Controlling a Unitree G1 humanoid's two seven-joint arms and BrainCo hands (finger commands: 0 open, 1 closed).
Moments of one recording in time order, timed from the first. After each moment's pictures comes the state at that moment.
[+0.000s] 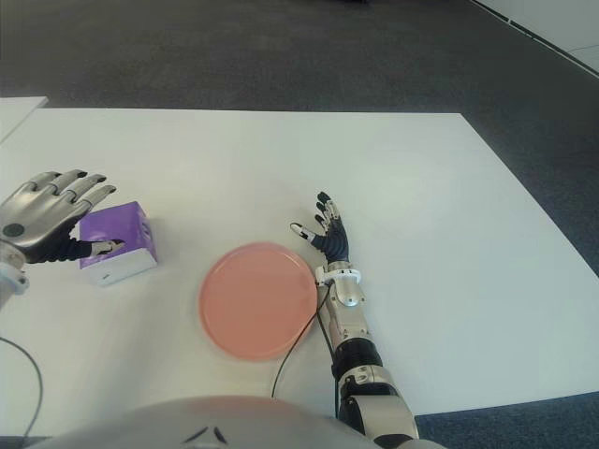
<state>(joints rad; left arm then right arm) 0.28 0.72 0.37 -0.53 1.13 -0.29 -0.44 -0.19 0.02 -0.05 0.69 0.02 -0.51 0.04</state>
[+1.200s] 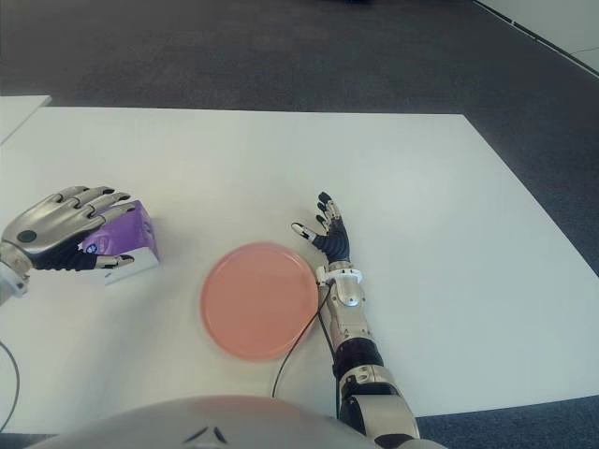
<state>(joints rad) 0.29 0.86 0.30 -0.35 0.97 -0.39 -0.31 -0.19 0.01 -0.05 0.69 0.02 -0.50 0.03</state>
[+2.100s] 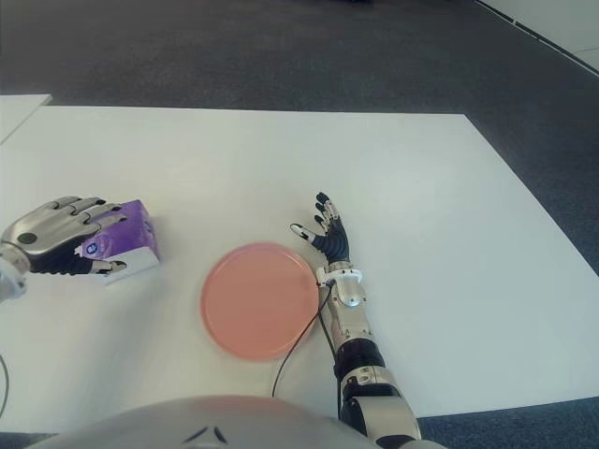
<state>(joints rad) 0.29 0.92 0.25 -0.35 0.99 -0.31 -0.41 -0.18 0.00 -0.04 0.68 0.01 -0.50 0.06</state>
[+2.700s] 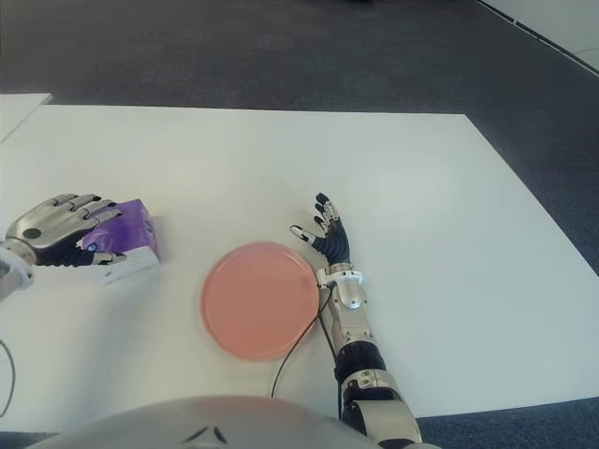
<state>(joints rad) 0.20 0.93 0.15 -0.18 1.04 -0.27 -0.29 -0.16 0.00 -0.04 0.65 0.02 -0.50 0.07</state>
